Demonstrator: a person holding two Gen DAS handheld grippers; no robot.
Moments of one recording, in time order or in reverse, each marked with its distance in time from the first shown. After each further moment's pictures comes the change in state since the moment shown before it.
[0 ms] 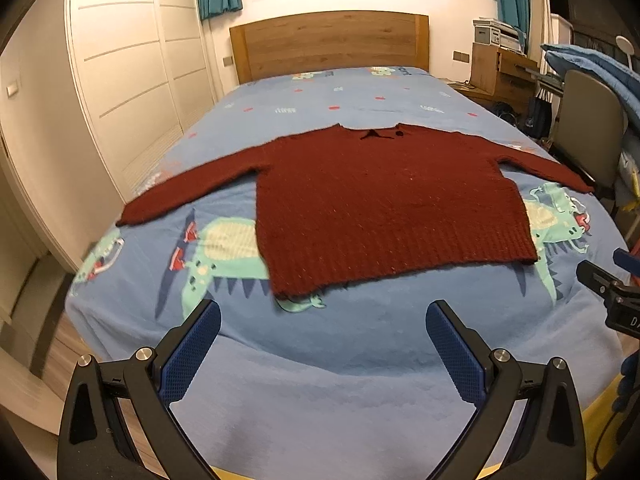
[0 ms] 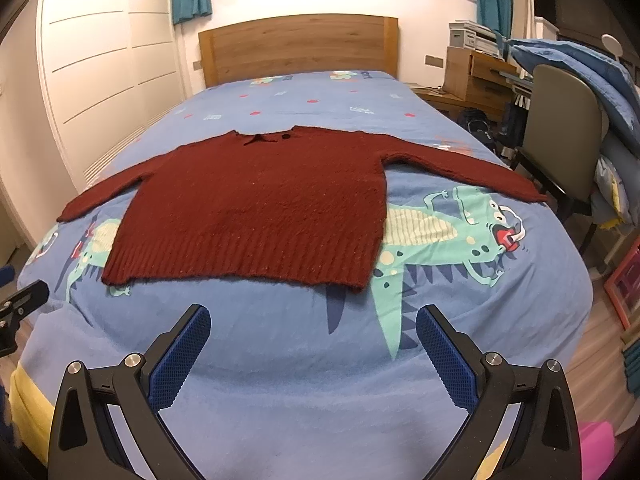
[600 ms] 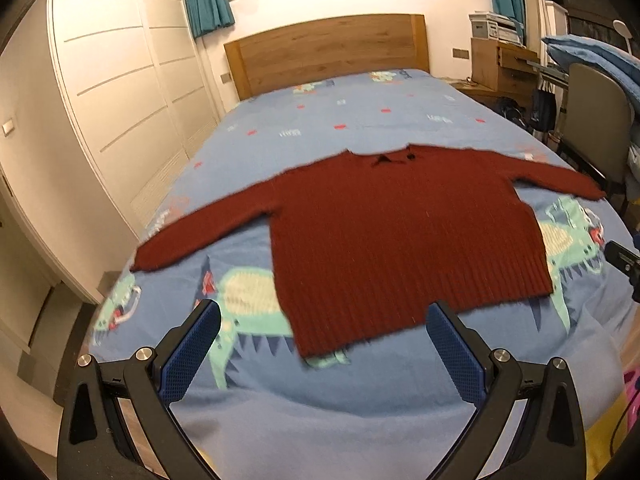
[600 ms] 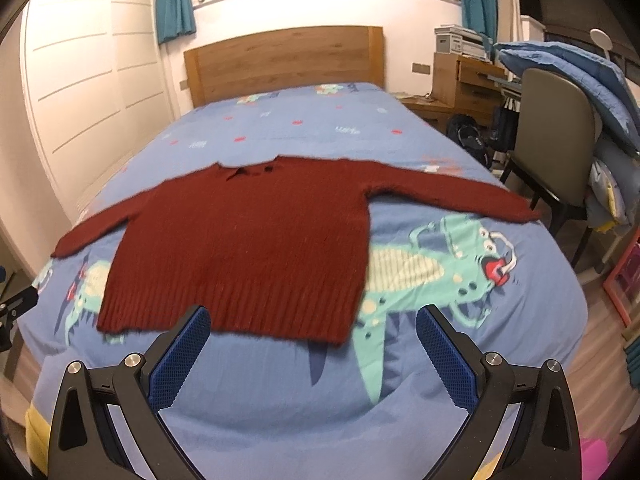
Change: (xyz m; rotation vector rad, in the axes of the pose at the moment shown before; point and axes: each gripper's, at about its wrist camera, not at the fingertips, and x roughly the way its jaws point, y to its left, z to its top) left arm 0.007 0.011 0.073 0.066 -0.021 0.053; right arm 0.001 -0.028 0.062 0.057 -0.059 -0.022
